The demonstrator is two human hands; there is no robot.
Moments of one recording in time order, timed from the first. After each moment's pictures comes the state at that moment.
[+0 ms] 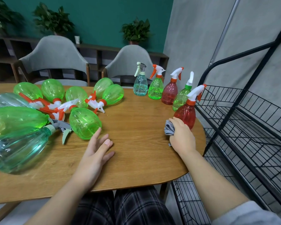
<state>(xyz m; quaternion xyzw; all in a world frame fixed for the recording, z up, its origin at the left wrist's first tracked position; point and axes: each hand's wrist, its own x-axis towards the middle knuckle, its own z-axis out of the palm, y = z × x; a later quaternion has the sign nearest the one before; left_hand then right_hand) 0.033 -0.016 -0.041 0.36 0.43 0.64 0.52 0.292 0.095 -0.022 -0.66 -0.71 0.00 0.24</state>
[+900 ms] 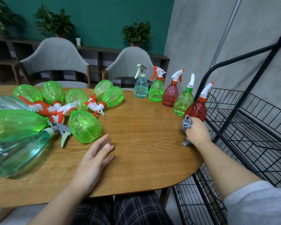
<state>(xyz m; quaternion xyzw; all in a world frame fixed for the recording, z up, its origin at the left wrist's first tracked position) 0.030 -0.016 -0.046 0.38 0.43 0.62 0.53 0.345 0.146 -0.010 -0.72 -0.63 0.06 0.27</state>
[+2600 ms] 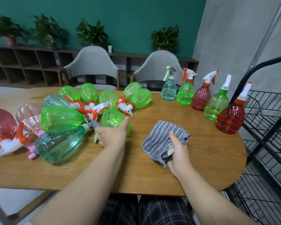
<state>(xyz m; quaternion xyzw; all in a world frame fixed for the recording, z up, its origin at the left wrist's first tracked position) 0.012 0.048 0.001 0.11 0.75 0.59 0.27 0.180 0.063 -0.043 -0.41 -0.30 0.67 0.54</state>
